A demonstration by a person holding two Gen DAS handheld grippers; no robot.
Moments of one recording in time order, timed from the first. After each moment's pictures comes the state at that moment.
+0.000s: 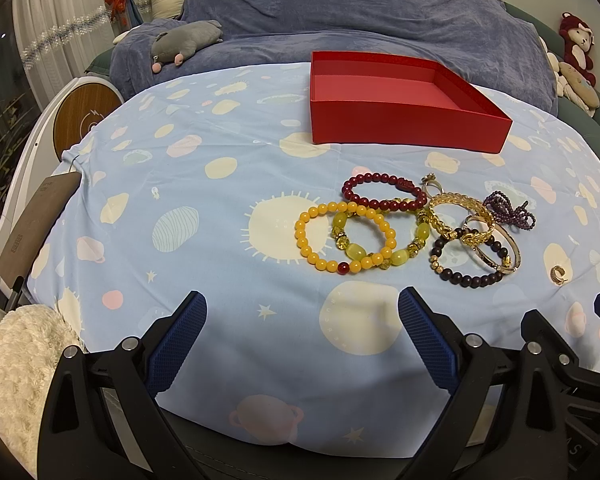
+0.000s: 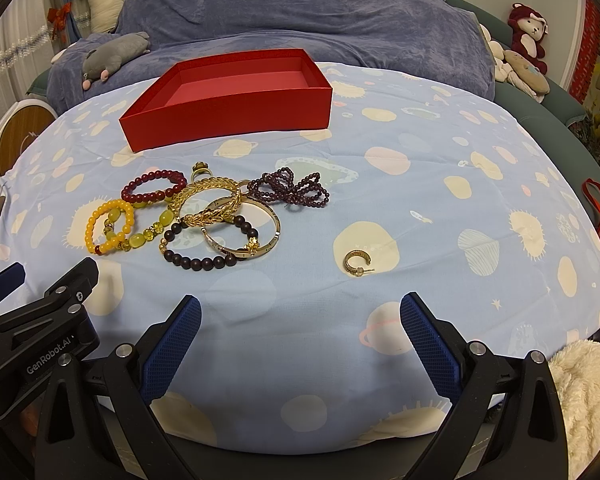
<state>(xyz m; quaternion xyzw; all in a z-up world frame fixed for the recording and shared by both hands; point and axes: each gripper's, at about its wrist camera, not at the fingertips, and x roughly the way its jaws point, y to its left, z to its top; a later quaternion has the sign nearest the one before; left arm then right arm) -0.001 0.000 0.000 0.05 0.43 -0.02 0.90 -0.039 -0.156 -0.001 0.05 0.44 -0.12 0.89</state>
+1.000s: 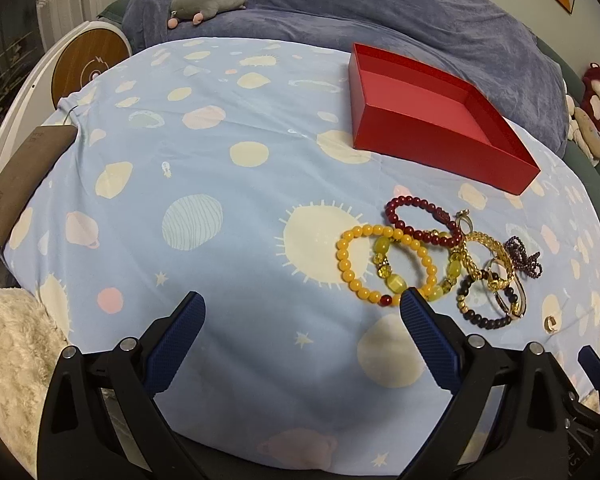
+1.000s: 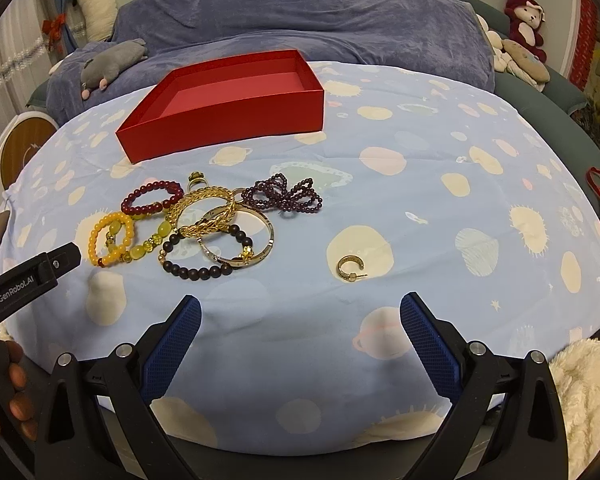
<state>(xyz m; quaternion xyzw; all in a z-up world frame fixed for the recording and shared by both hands) 0.035 0.046 -0.002 -0.05 0.47 -0.03 0.88 -0.040 -0.172 0.004 0.08 0.44 -0.12 0.89</state>
